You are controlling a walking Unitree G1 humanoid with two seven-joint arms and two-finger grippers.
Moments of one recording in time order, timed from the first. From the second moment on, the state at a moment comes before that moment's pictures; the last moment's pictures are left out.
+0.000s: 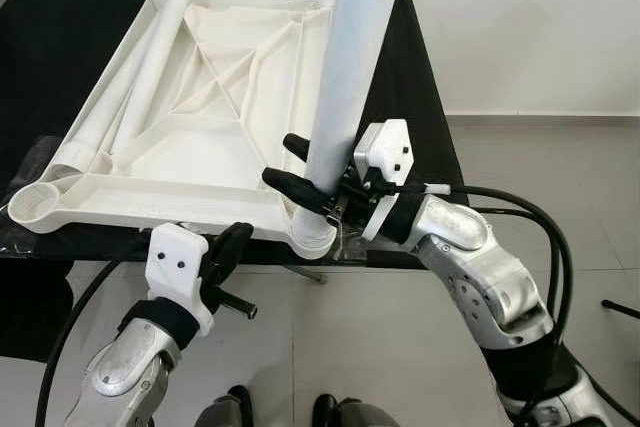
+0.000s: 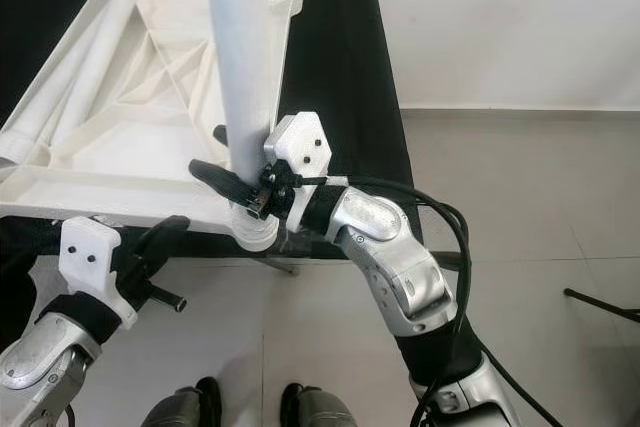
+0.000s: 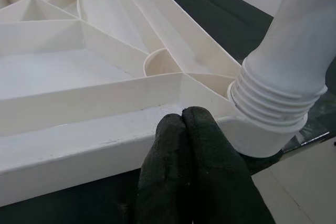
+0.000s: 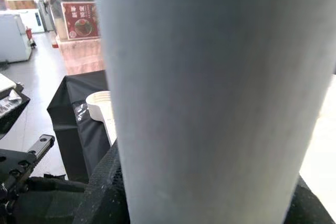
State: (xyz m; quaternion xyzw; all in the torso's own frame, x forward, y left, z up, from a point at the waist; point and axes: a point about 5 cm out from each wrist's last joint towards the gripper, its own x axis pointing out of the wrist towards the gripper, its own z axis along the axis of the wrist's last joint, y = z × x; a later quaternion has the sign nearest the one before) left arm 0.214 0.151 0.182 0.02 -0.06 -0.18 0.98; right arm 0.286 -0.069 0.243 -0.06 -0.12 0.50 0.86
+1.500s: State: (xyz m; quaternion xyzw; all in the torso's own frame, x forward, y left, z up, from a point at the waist) left arm 0.282 0.117 0.346 -0.07 -0.17 -0.57 0.80; right arm 0.280 -0.055 0.212 -0.03 -0.06 0.15 0.99
